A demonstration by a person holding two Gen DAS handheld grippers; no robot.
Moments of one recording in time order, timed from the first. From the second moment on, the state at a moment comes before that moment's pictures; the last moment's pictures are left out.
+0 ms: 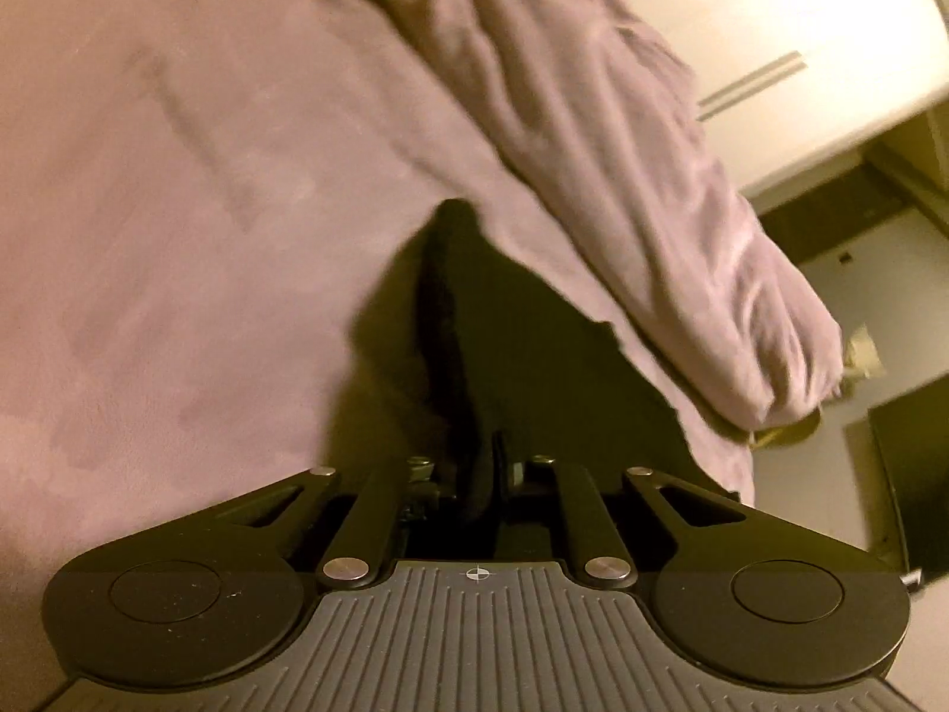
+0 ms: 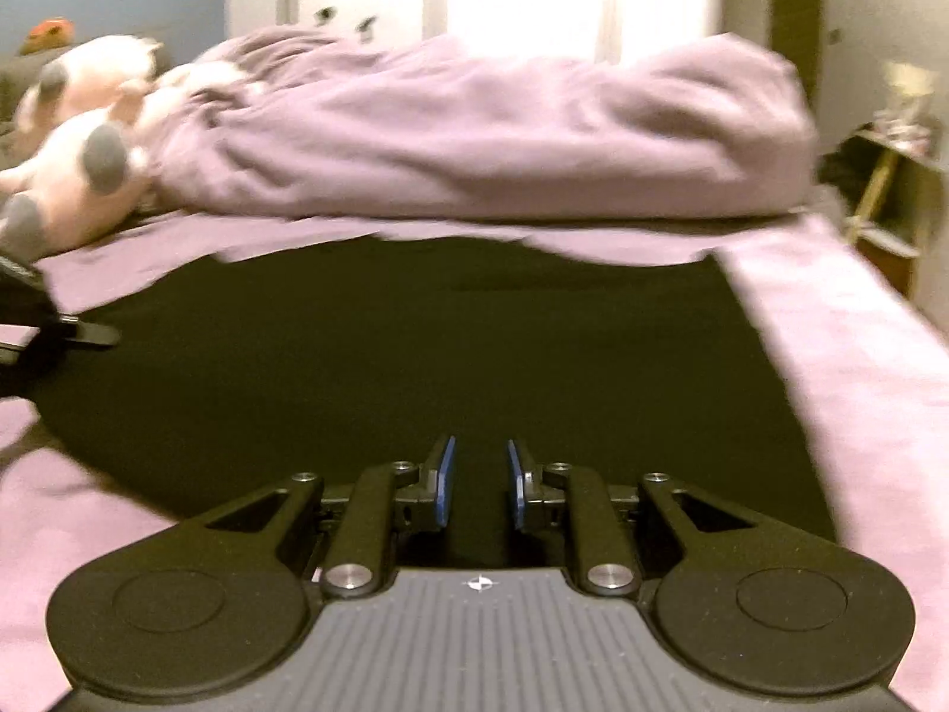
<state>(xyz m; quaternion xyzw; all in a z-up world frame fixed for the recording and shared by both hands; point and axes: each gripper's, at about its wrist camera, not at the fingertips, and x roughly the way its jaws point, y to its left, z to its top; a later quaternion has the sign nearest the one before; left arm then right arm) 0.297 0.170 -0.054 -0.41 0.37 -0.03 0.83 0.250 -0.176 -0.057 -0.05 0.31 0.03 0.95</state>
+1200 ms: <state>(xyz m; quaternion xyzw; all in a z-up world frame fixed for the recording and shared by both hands) 0.294 0.016 -0.070 -0.21 0.44 -0.03 0.87 0.237 -0.241 -0.073 -0.06 0.34 -0.09 0.94</state>
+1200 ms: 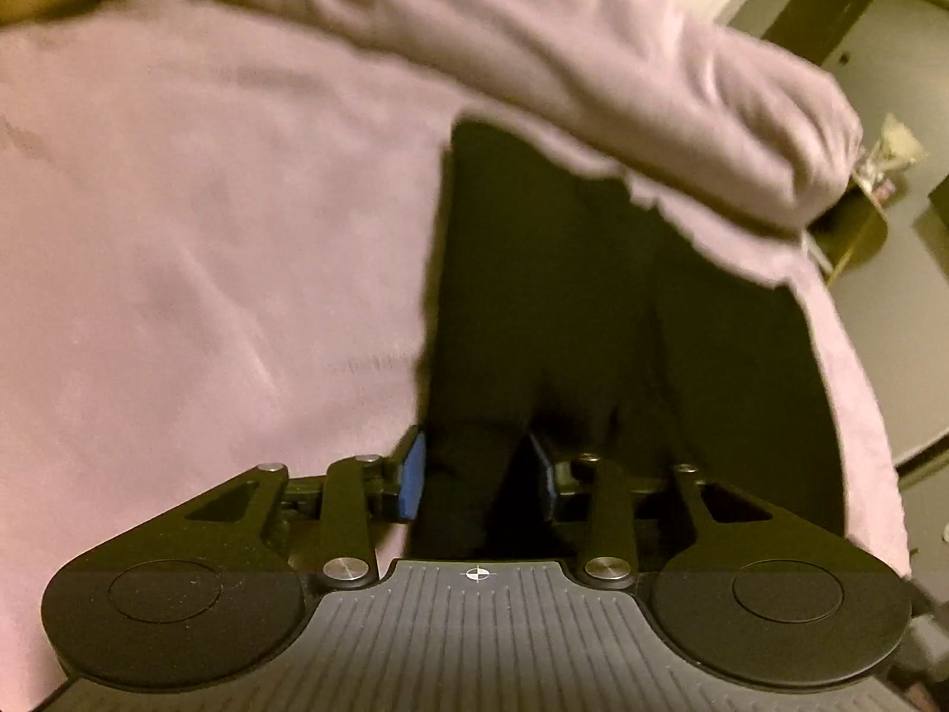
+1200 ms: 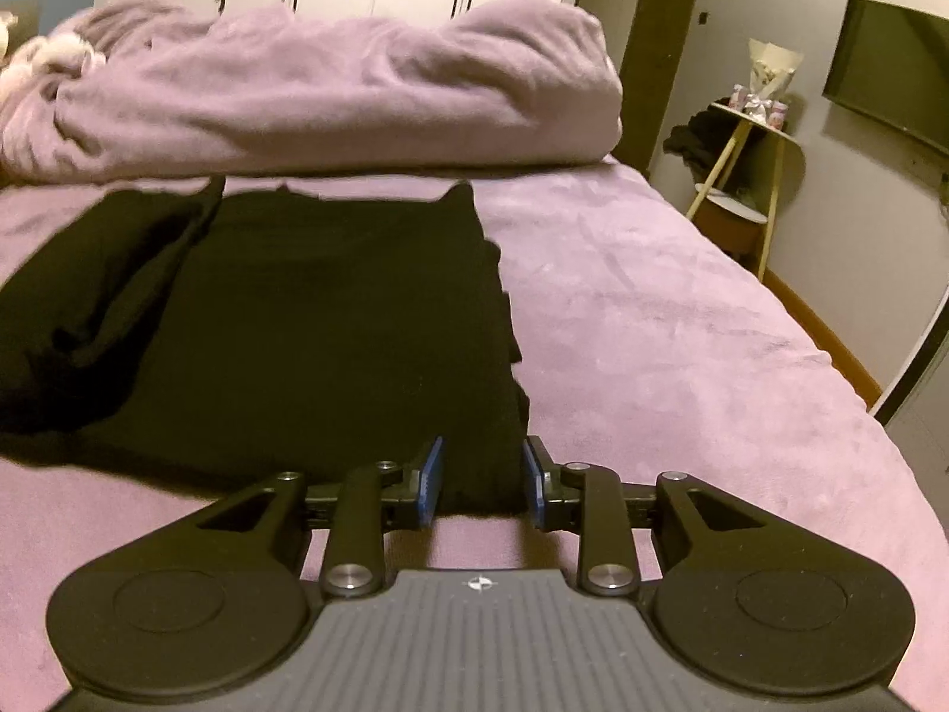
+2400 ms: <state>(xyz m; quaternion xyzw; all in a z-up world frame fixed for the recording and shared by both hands) 0.249 0.016 -0.032 -0.16 0.40 -0.03 0.90 0.306 -0.175 -0.017 -0.02 0.29 0.11 0.95</state>
